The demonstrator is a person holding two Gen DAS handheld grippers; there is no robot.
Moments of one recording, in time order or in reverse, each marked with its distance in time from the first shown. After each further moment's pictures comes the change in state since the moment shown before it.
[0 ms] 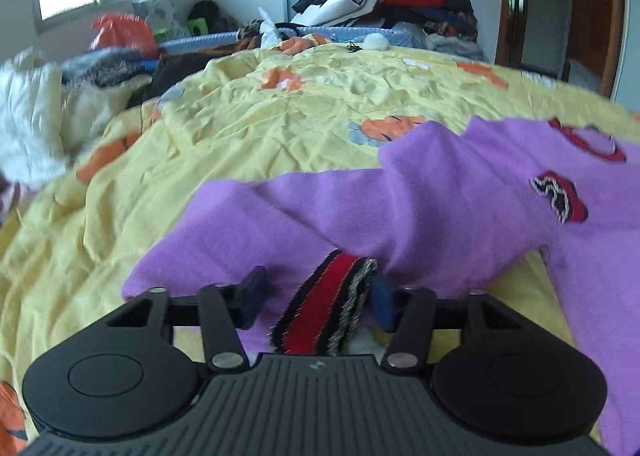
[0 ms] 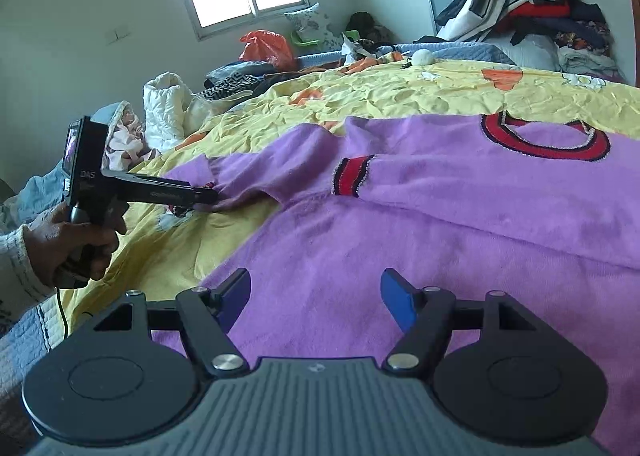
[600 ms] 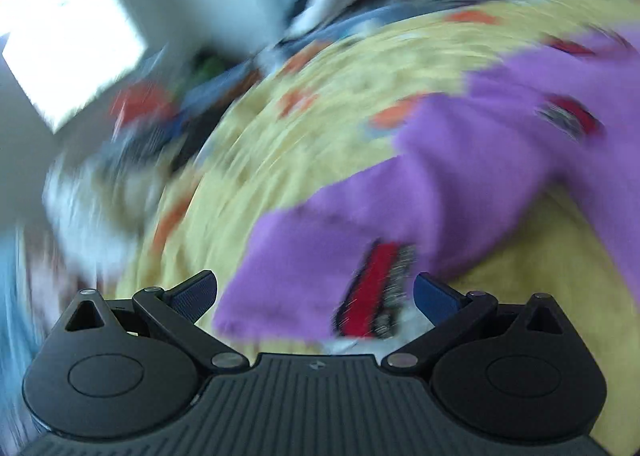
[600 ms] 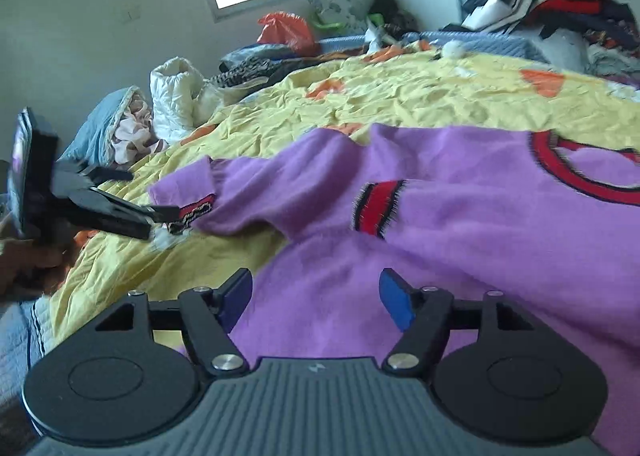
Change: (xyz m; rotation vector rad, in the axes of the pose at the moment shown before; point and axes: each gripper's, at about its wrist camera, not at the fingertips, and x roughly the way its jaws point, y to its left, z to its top) left arm -0.027 -0.050 -0.003 0.435 -0.043 0.230; right arm 0.044 0.004 0.039 -0.046 0.056 0.048
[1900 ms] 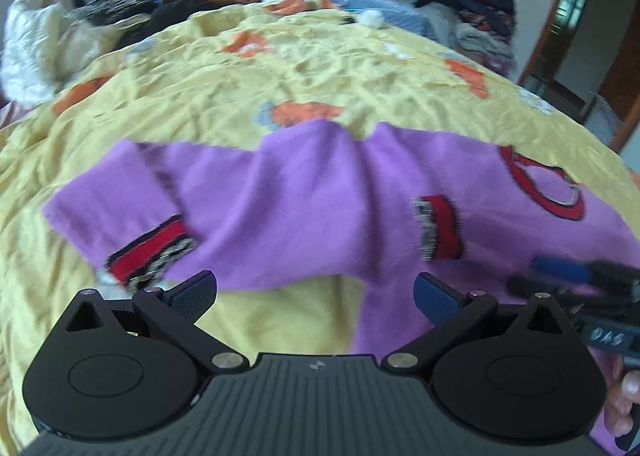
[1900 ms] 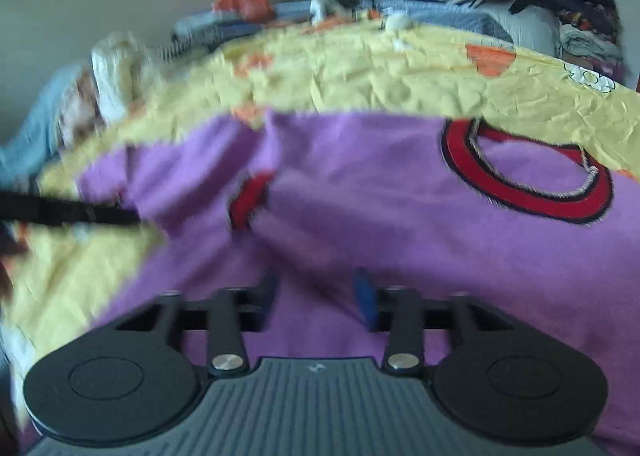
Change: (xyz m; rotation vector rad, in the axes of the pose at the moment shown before) left arm -0.005 -0.038 0.068 -0.653 0.257 -0.235; right arm 0.007 -0.075 0.033 0.022 0.102 -0.093
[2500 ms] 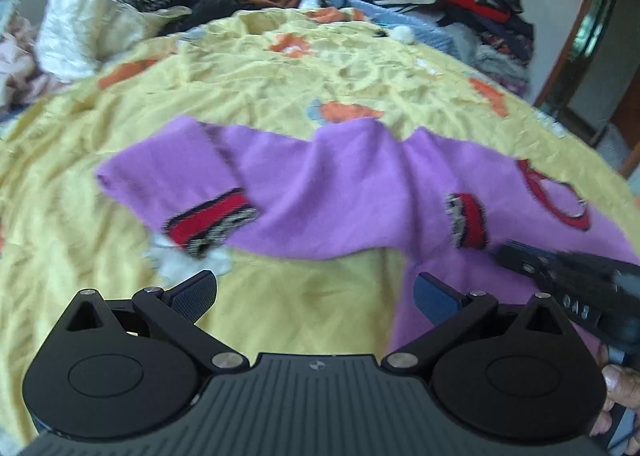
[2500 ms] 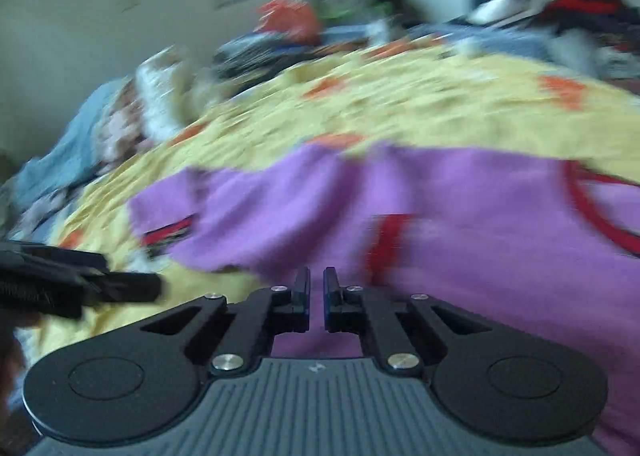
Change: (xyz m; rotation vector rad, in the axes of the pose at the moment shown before) left arm -0.025 0.031 -0.020 -0.071 -0.031 -0.017; right arm 0.023 0.057 0.007 -0.055 -0.071 0.041
